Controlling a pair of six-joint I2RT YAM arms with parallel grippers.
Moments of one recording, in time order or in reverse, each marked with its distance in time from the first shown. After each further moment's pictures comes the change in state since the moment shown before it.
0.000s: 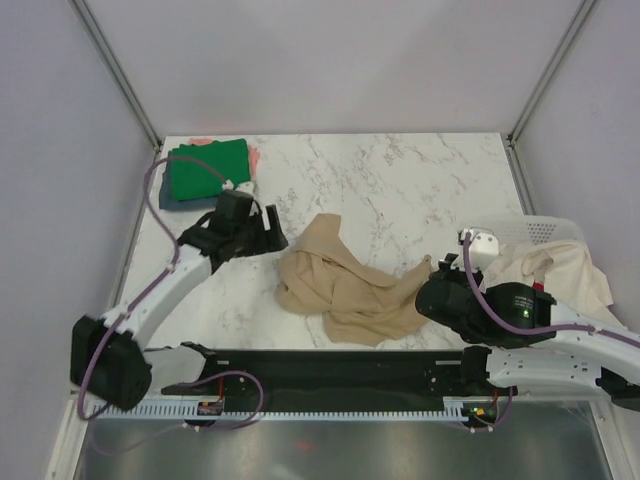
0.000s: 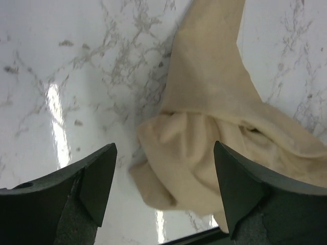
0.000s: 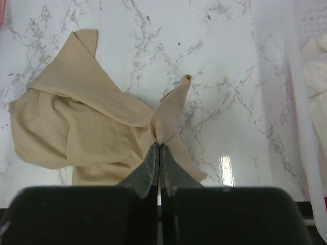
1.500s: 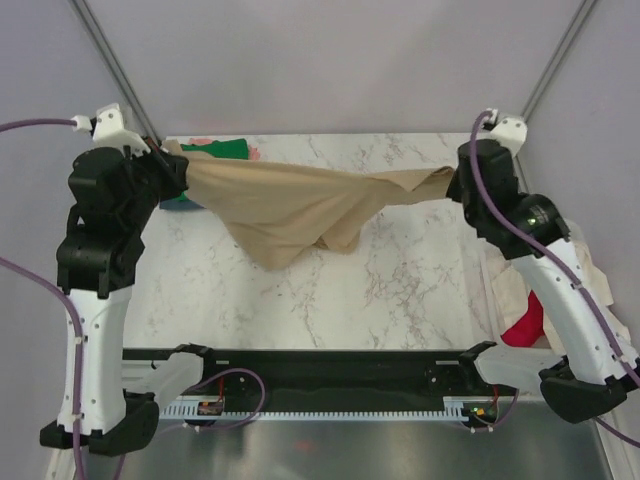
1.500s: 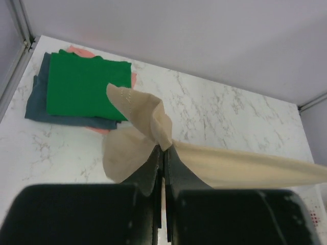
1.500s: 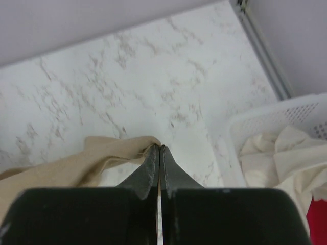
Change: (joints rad) left arm 0.294 -0.078 0.753 -0.232 -0.090 0.151; right arm -0.760 0.345 0.443 0.384 -0.303 -0.730
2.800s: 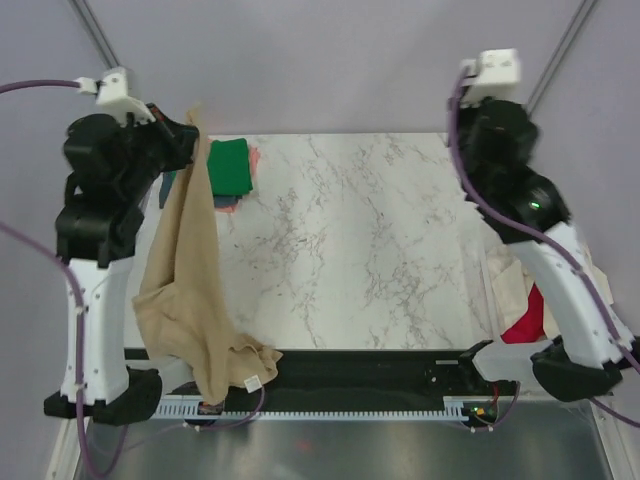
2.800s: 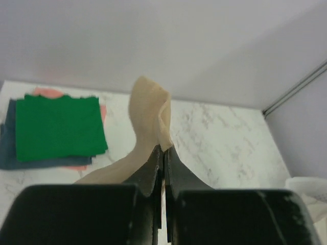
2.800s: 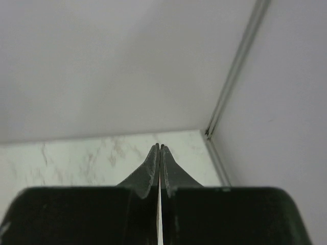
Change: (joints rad) left arm -0.005 0.044 0.220 0.020 0.138 0.032; right arm 0.047 0.022 0.353 0.412 0.140 -0.651
